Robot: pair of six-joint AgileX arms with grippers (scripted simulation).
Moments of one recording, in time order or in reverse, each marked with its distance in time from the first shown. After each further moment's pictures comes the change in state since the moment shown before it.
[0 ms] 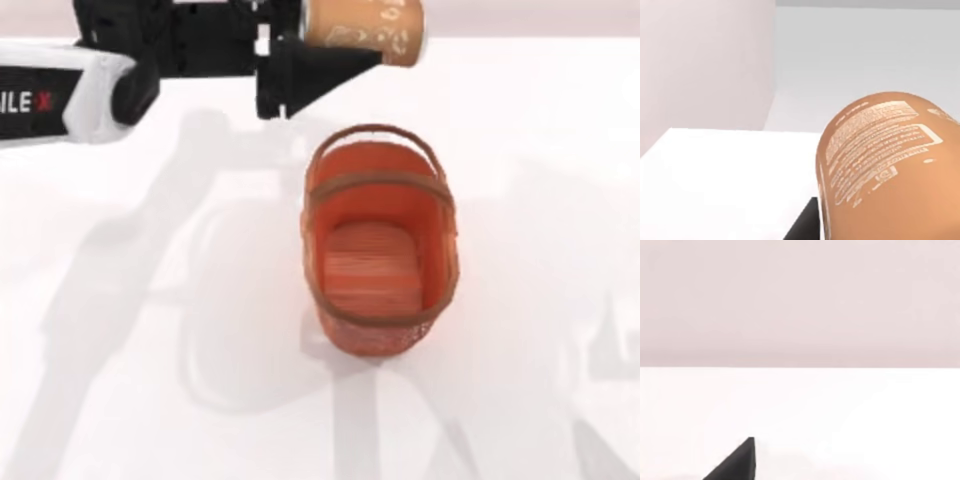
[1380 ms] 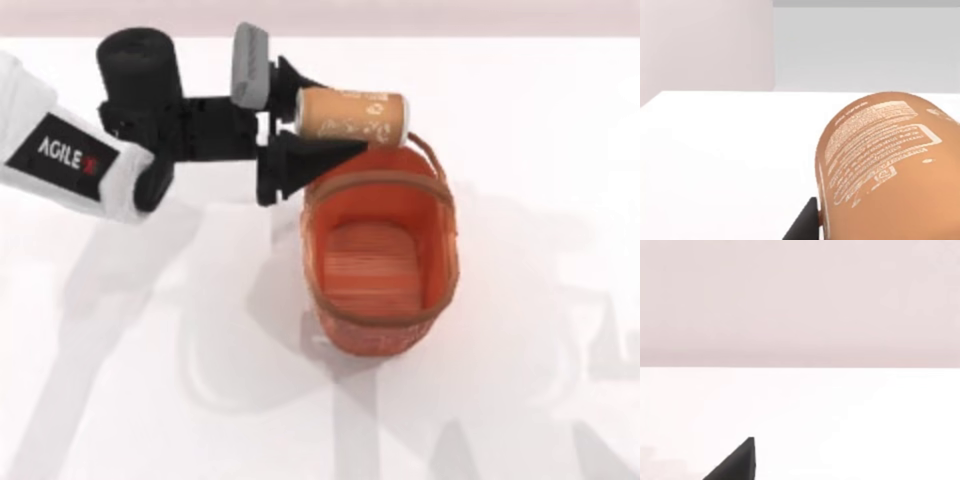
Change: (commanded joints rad) left arm 0.025 0.217 -0.113 0.359 0.023 -0.012; right arm 0.000 0.000 0.000 0.000 0.000 0.000
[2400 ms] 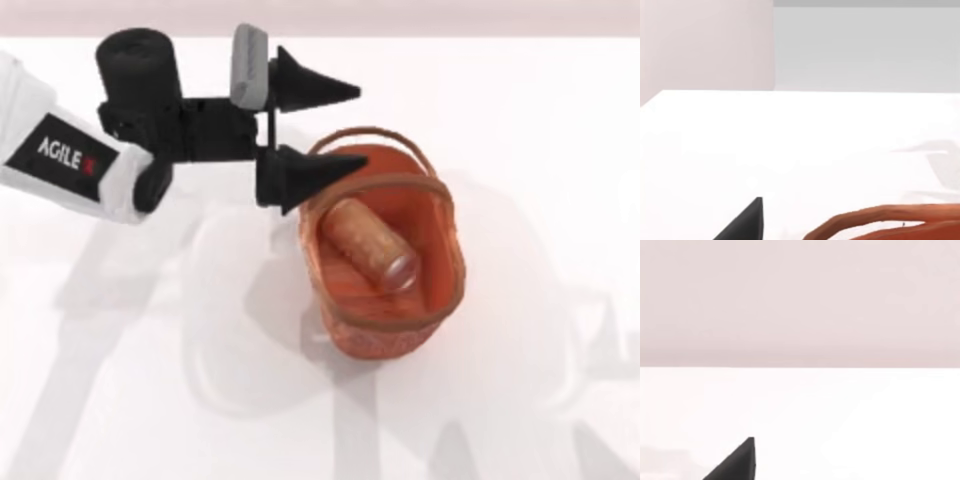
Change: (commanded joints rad) left arm 0.000 0.000 0.000 0.000 0.000 0.000; right arm 0.000 0.000 0.000 0.000 0.000 0.000
